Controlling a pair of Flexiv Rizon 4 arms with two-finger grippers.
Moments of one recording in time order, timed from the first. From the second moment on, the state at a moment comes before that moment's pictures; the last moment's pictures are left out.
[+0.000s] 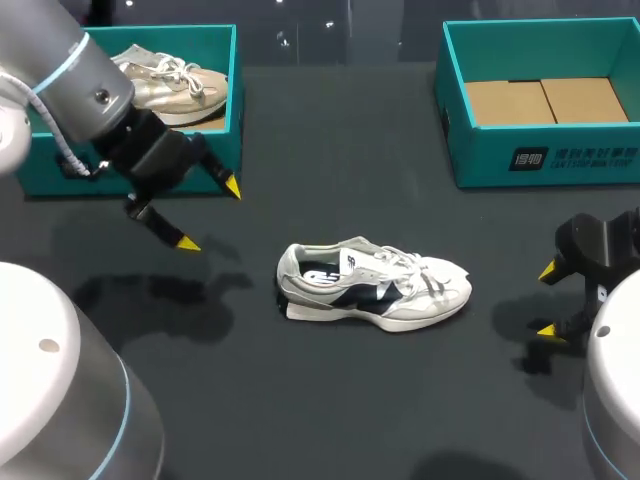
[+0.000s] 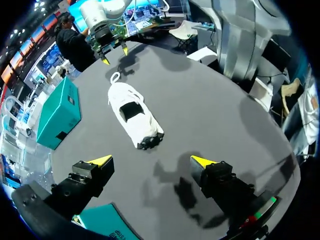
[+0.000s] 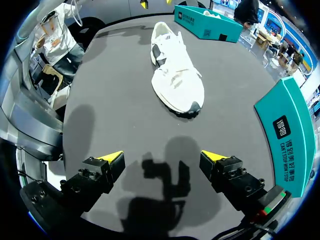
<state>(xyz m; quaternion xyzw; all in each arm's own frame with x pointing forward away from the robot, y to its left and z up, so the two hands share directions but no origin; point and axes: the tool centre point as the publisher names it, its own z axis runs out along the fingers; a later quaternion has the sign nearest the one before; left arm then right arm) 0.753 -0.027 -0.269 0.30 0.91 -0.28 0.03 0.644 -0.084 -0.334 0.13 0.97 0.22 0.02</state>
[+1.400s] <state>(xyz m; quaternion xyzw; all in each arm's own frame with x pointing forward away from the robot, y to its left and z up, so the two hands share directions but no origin) 0.738 0.009 -0.352 0.09 0.85 -0.52 -0.03 0.644 -0.083 -0.334 0.13 0.97 0.22 0.02</state>
